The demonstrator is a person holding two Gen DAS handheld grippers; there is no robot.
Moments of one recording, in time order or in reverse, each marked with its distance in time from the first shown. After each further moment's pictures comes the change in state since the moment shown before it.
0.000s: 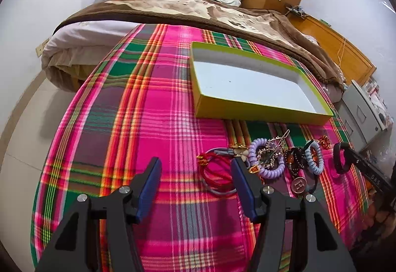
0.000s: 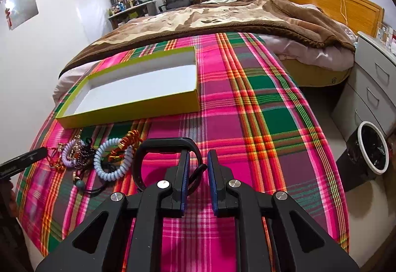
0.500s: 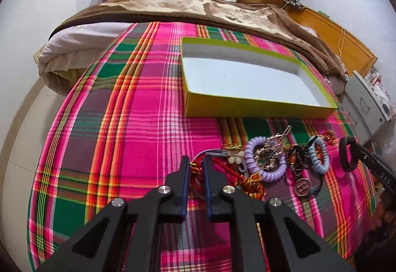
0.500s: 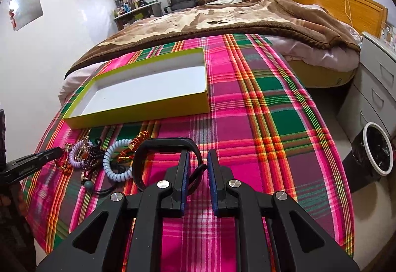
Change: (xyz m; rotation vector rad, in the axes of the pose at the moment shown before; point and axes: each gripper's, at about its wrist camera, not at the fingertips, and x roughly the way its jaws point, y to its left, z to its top) left arm 0.006 -0.009 -0.001 0.040 0.005 0.016; right arm 0.002 0.004 0.000 -0.007 -0.002 0.029
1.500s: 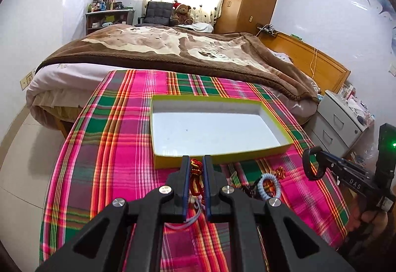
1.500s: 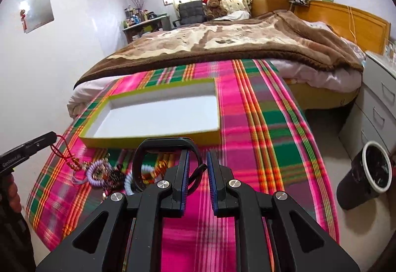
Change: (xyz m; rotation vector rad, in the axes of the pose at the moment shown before) left arm -0.050 -0.023 0.039 0.041 -0.178 -0.119; right arm -0.027 0.014 0.030 -0.041 -0.090 0.036
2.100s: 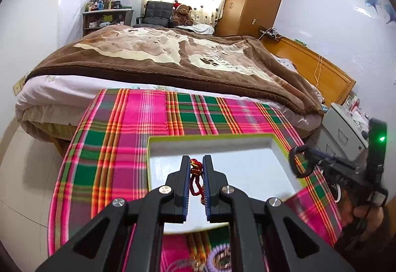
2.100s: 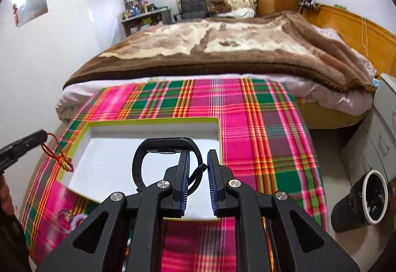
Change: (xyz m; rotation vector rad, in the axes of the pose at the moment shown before) left arm 0.056 0.012 0.074 -0.013 0.005 -0.014; right arm 0.085 -0.003 0.086 -0.036 0.069 -0.026
